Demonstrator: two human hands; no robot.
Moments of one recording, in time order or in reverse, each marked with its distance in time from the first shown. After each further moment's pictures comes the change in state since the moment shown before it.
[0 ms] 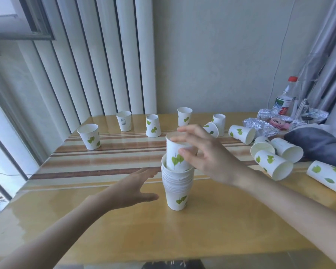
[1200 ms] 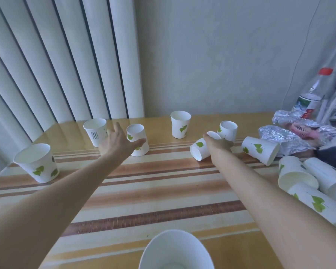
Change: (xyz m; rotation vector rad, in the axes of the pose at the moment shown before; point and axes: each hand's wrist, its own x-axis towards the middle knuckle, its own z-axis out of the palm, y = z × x) left_hand 0.258 -0.081 -0.059 0.044 0.523 -0.533; right_hand 0.161 0.259 0.032 0.375 0.588 1.382
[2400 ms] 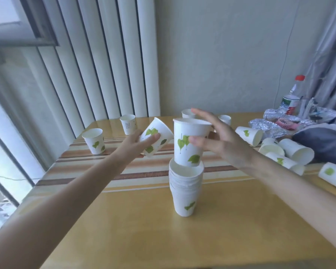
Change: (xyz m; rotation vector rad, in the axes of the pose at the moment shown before) left_hand -0.185 -0.033 -0.116 -0.800 -0.360 0.152; right_hand -0.255 0.040 -0.146 0.012 -0.801 -0.953
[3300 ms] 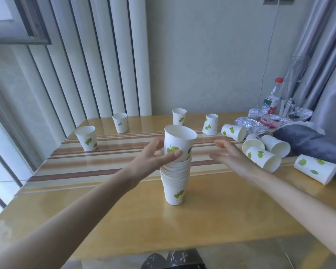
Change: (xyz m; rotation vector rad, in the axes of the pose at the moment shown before) left_hand -0.060 0.014 0.052 -0.031 -0.247 0.137; right_hand -0.049 0.058 -0.031 -0.244 0.174 0.325
